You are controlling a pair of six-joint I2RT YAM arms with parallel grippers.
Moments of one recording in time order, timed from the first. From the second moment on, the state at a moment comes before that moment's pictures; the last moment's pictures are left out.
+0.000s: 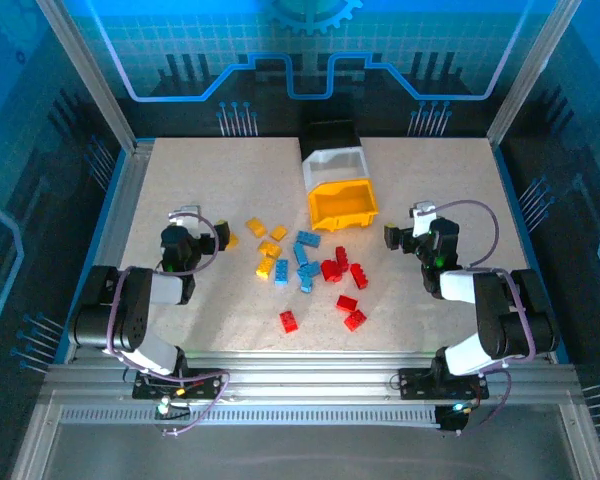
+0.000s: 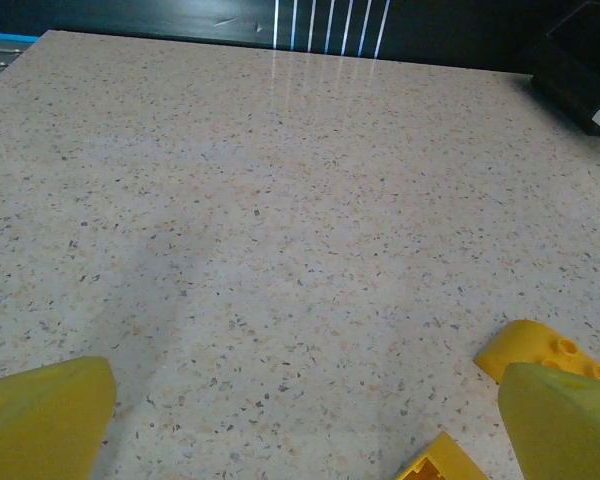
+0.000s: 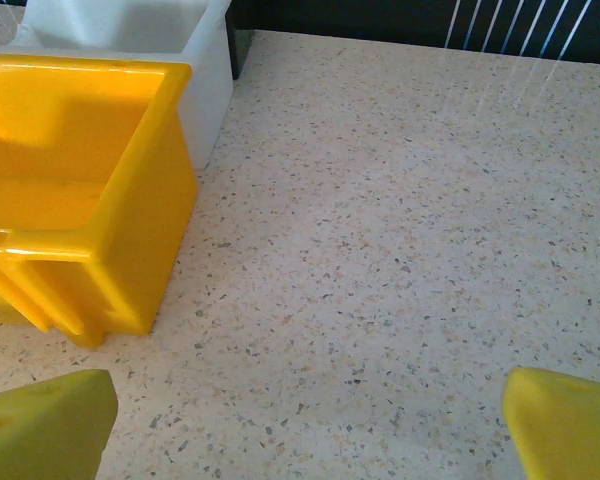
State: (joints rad) left arm 0.01 1.54 0.36 0.84 0.02 -0.11; right arm 0.05 1.50 0.43 0.66 -0.08 -0.07
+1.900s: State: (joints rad) left arm -0.10 1.14 0.89 -0.49 -0.01 -0.56; right arm 0.30 1.42 1.16 -0.90 -0.06 0.34
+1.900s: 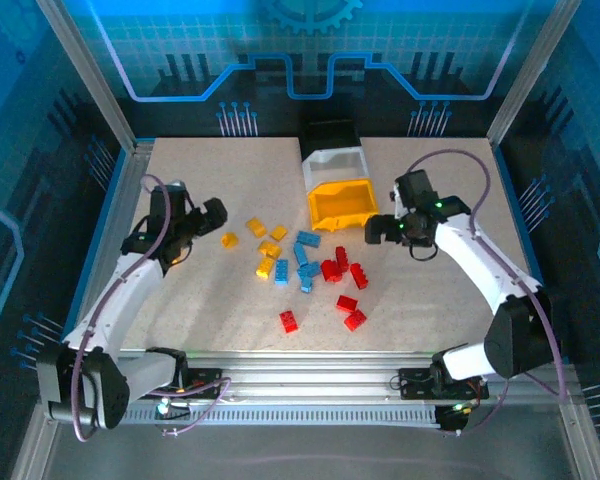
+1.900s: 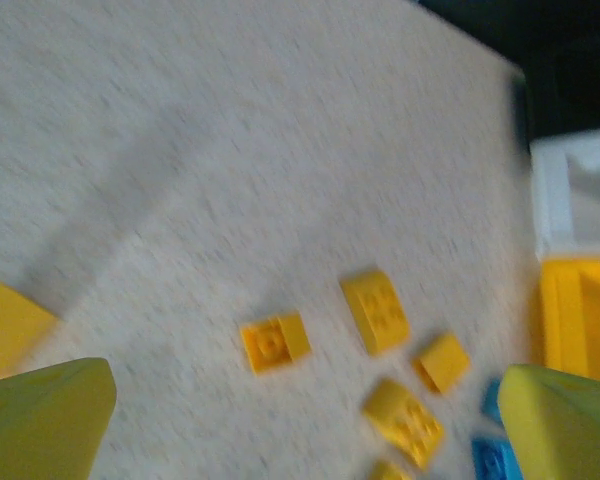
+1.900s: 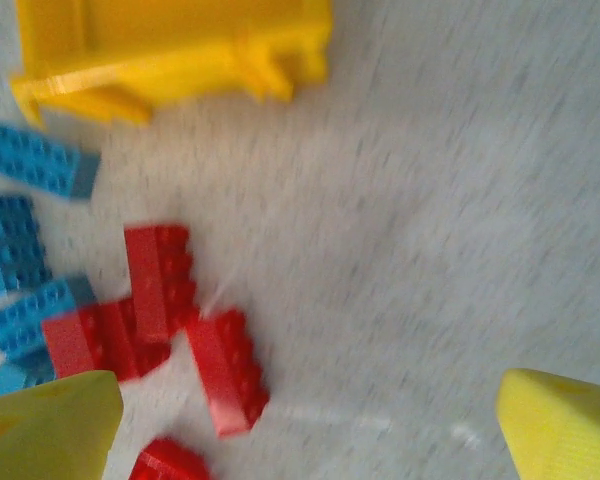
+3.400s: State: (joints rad) left arm -0.19 0.87 0.80 -0.84 0.10 -0.64; right arm 0.32 2.01 1.53 -0.80 -0.07 1.26
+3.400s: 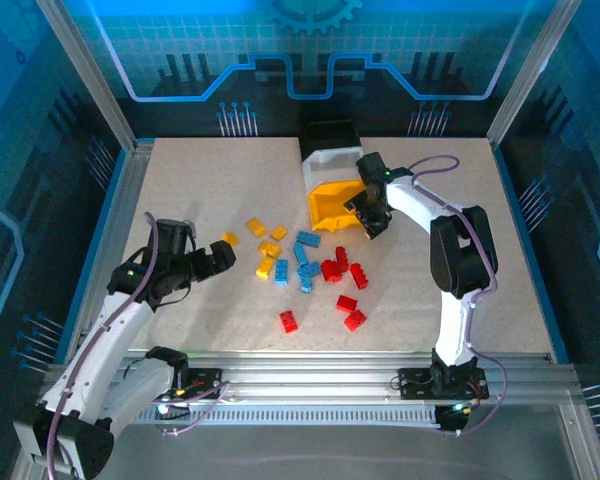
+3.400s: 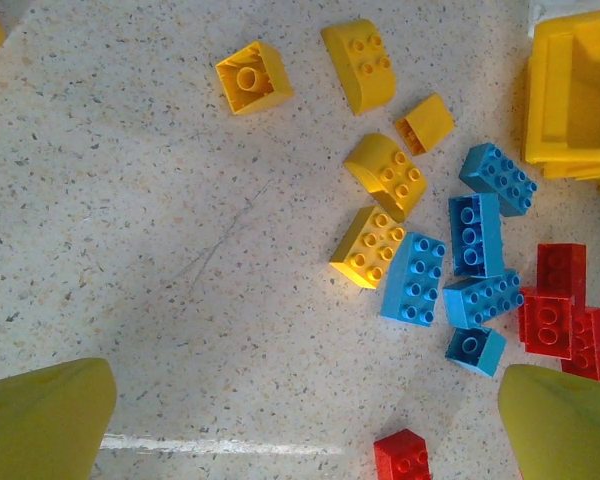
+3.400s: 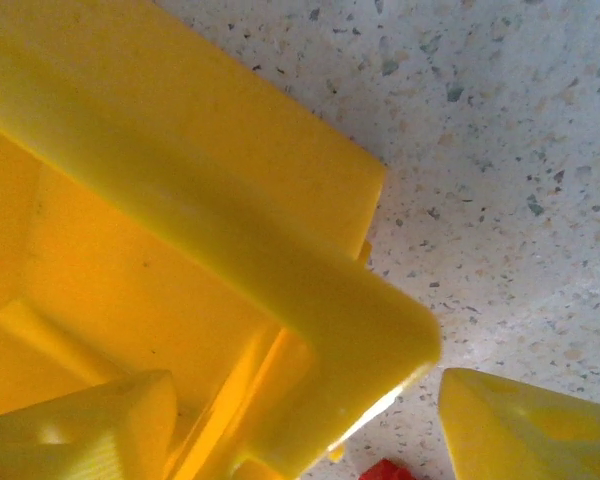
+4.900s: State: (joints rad) left arm -0.19 0.98 0.81 -0.84 0.11 -0.64; right arm 0.18 2.13 1.86 -0.96 0.02 0.52
